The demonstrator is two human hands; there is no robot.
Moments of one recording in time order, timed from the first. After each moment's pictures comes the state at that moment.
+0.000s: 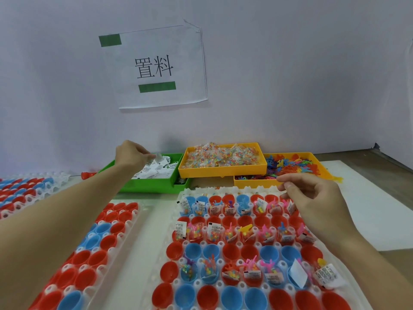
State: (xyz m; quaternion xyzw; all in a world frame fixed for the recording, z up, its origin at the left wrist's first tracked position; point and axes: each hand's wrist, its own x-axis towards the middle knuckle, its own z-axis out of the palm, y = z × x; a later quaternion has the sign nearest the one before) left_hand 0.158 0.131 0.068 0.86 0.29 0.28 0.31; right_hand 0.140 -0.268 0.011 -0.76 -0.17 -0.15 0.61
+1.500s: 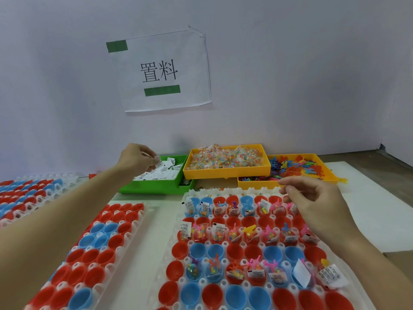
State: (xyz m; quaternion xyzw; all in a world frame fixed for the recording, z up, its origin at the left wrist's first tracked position) left_hand 0.130 0.118 0.084 0.87 0.24 0.21 0.38; right_hand 0.138 -0.267 0.011 -0.78 -0.18 -0.14 0.58
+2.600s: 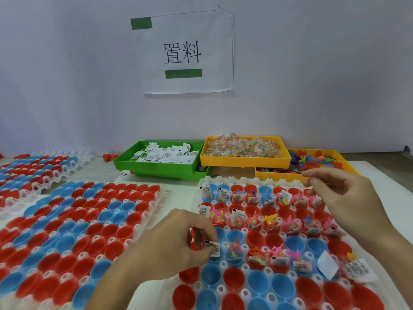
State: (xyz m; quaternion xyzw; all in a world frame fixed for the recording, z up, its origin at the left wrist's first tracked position) left_hand -0.028 -0.002 0.030 0.94 -0.04 0.02 0.35; right_hand 0.134 -0.269 0.016 -0.79 -0.21 -0.15 0.56
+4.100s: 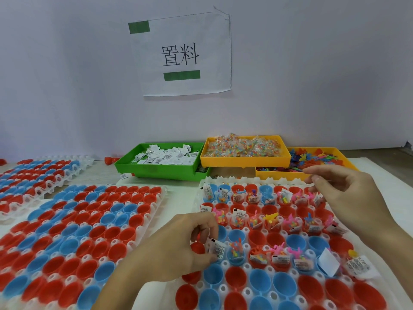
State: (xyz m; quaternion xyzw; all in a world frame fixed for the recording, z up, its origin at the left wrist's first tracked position) left_hand -0.025 -0.001 0.026 0.95 -0.05 0.00 0.30; right_hand 0.134 -0.268 0.015 -0.79 -0.20 -0.15 0.56
